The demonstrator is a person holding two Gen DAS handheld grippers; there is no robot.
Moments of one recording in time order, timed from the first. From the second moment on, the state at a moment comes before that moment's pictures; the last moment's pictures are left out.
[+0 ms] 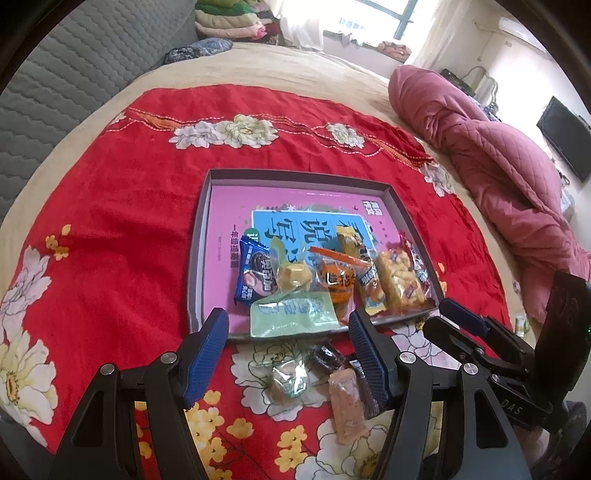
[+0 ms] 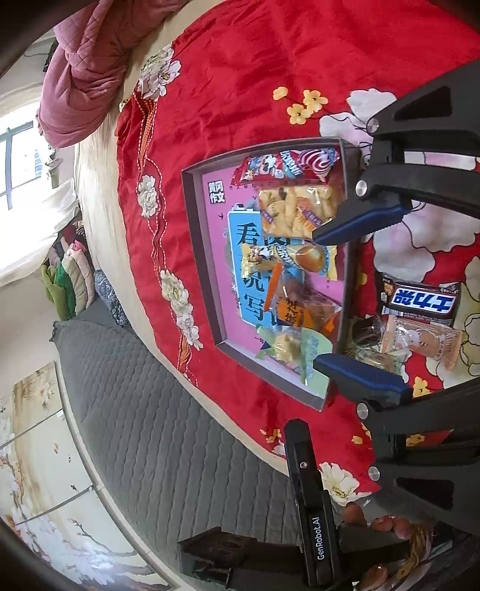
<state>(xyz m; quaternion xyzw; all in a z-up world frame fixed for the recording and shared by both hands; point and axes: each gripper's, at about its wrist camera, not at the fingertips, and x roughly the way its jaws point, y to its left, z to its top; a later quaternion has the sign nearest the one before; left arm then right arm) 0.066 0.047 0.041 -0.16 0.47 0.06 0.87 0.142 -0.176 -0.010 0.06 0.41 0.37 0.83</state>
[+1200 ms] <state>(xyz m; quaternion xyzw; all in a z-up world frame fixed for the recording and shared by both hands) 0.044 0.014 -0.012 -0.18 0.55 -0.01 0.82 0.118 -0.168 -0.040 -0.02 0.46 0.34 0.82</state>
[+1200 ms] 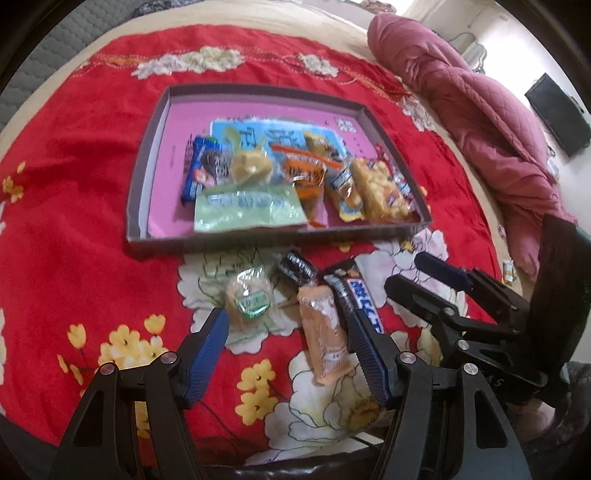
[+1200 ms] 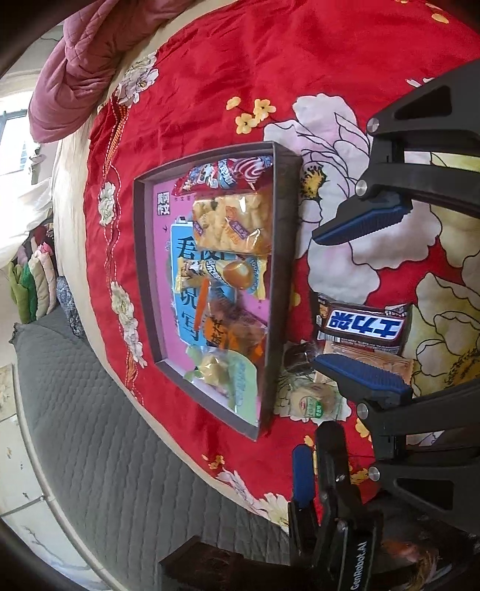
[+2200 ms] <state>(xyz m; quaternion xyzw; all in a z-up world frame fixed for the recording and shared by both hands) 0.054 0.028 -0.037 -0.19 0.57 0.04 0.80 0.104 -0.148 -0.069 -0.09 0.50 0.35 0.79</state>
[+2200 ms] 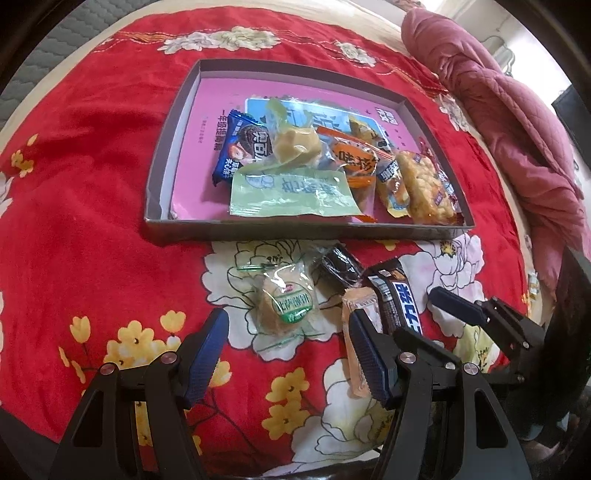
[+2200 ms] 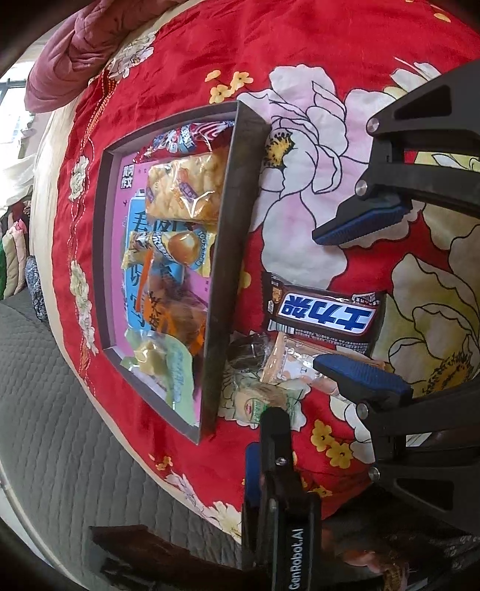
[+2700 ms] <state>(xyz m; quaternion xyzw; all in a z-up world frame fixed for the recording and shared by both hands) 0.062 0.027 -0.049 -0.18 0.57 0.05 0.80 0.101 -0.139 -0.080 -0.11 0.50 0.34 0.79</state>
